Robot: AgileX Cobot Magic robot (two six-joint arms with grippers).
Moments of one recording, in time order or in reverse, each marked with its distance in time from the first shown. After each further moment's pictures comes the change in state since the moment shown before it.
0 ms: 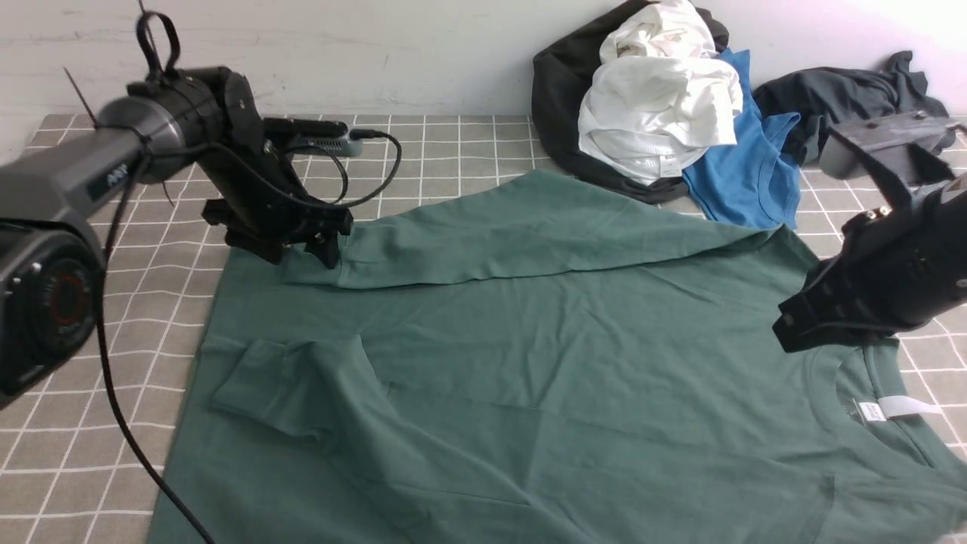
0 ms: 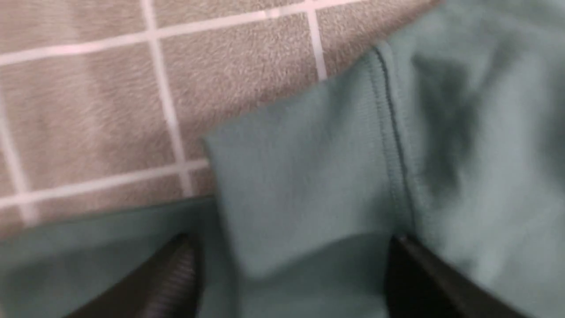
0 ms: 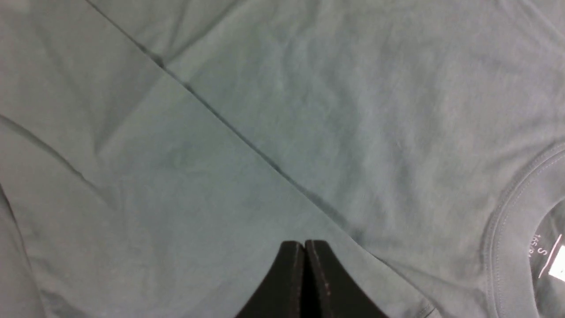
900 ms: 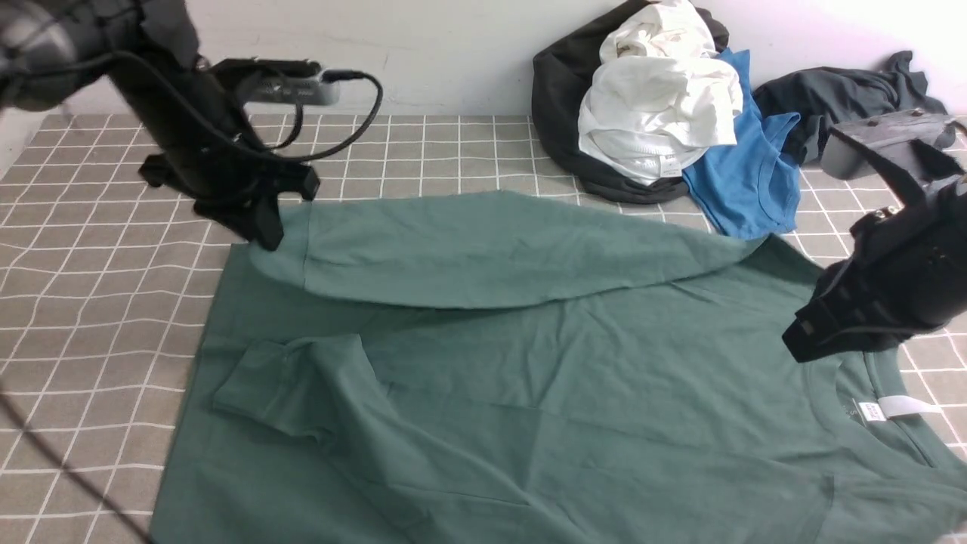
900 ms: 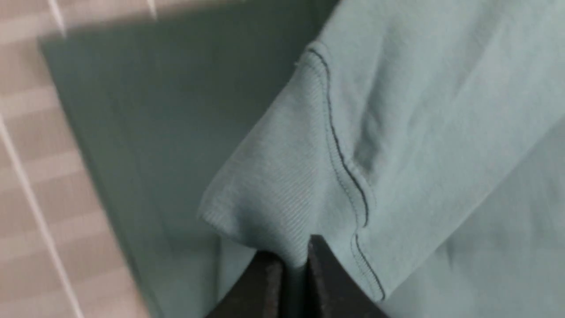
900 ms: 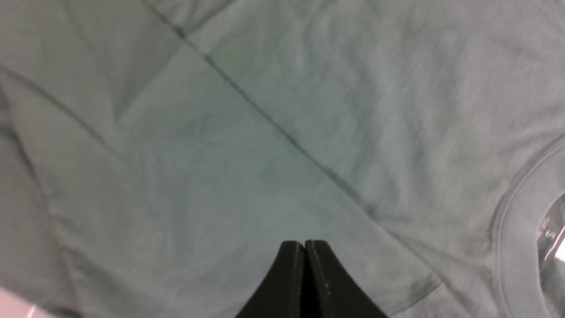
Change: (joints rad) right arm 0.005 -0.042 -0.036 0.000 0.128 -0.030; left arm 0.000 -0.452 0.310 -0.042 0.249 0.063
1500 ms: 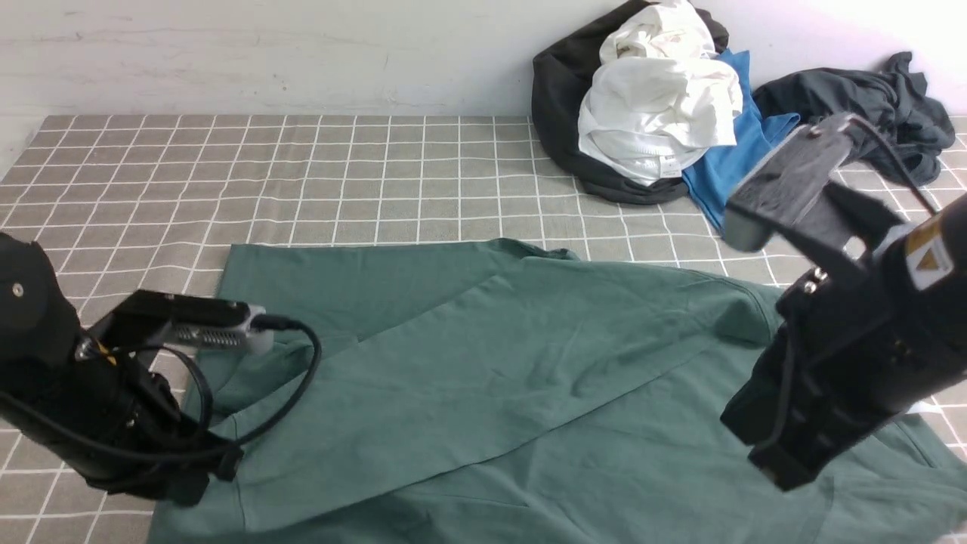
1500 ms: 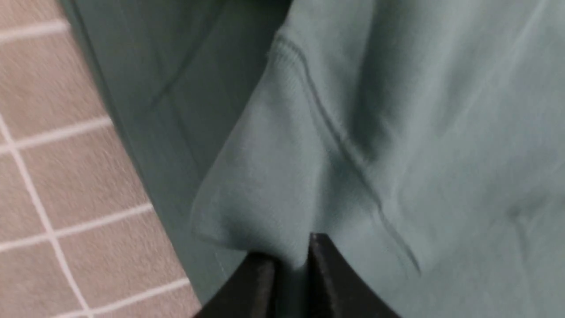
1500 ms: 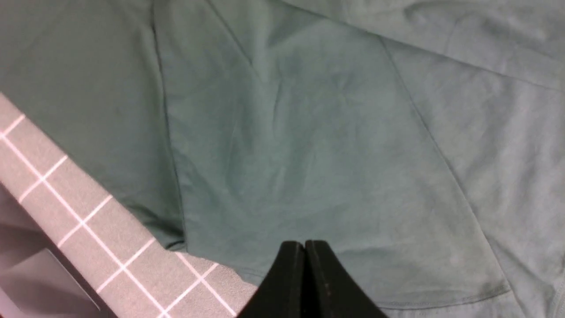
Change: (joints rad) right arm 0.443 -0.132 0.004 -0.194 0.054 0.149; left arm 0.000 -0.515 0.949 -0.027 -0.345 0.080
